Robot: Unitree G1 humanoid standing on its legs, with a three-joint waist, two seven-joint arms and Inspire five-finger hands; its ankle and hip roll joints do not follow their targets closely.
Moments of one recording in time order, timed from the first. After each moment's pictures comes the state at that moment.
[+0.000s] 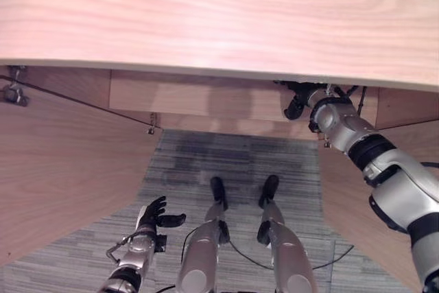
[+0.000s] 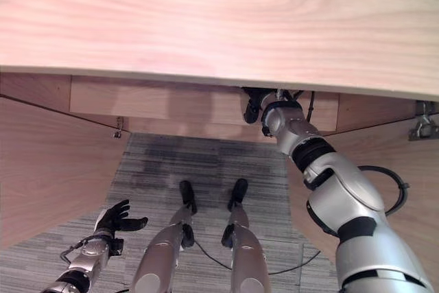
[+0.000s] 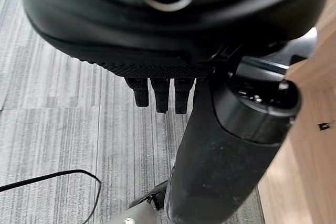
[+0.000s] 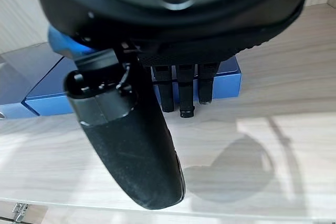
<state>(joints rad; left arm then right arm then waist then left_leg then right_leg) -0.22 0.37 -0.20 1.03 -0.27 -0.11 0.15 -1.18 -0.56 0.85 0.93 -0.29 0.05 -0.07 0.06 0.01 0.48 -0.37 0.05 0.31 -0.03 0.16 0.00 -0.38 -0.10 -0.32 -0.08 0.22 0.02</state>
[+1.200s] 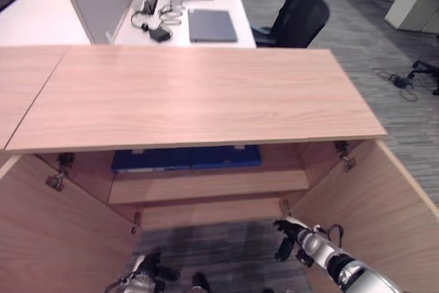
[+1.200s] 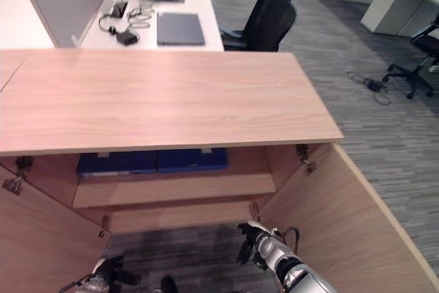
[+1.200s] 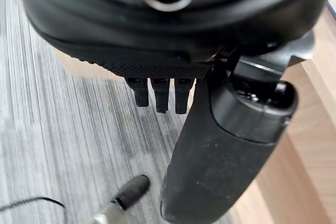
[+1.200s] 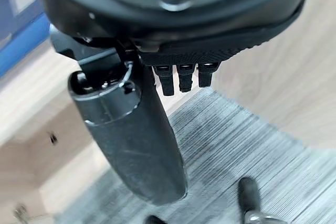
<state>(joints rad) -0.13 0.29 -0.19 1.32 -0.02 0.02 0.17 -0.33 -0.23 0.53 1.15 -0.15 0.05 0.05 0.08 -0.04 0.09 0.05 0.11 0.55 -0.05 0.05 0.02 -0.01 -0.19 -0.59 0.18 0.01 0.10</state>
